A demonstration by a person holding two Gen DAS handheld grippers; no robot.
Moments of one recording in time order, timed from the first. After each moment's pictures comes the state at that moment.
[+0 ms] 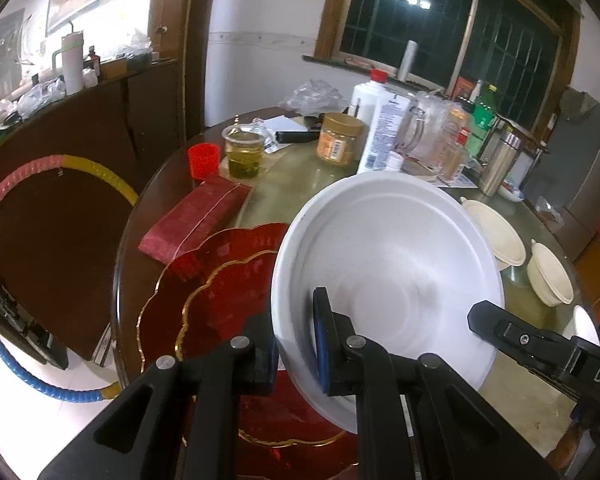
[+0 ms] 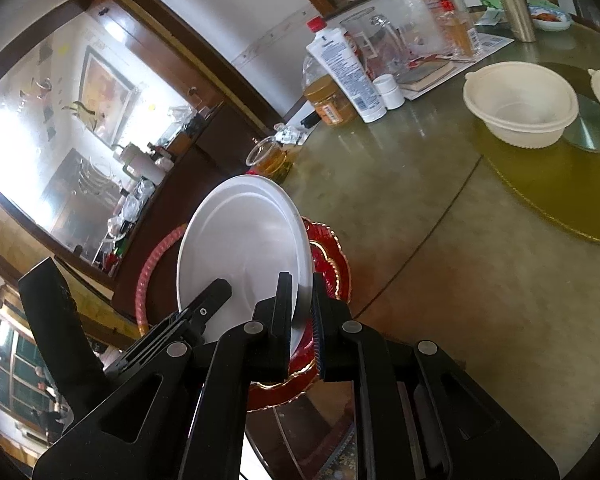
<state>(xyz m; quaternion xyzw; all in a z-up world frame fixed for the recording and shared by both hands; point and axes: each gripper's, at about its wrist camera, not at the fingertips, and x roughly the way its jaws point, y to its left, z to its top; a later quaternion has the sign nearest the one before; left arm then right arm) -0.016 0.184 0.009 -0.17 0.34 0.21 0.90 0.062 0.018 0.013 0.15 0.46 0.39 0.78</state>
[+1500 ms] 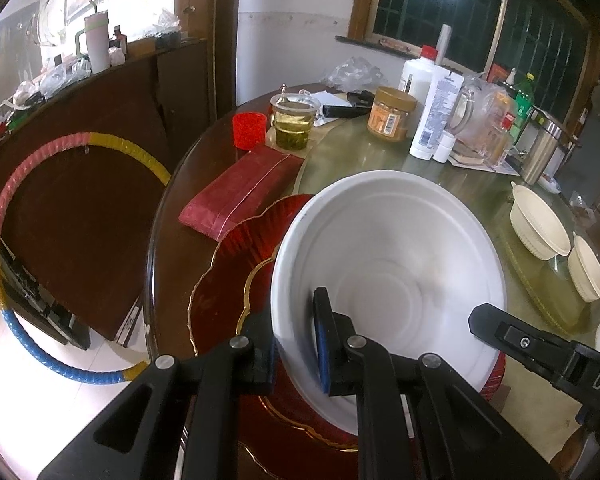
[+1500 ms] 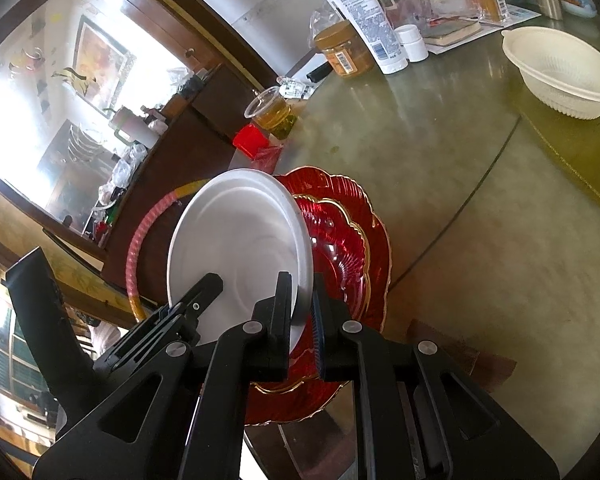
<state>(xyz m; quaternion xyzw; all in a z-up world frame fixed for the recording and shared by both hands) -0.023 0.215 -0.019 -0.17 0.38 0.26 0.87 0.067 0.063 -0.020 0.11 0.51 0.40 0.75</state>
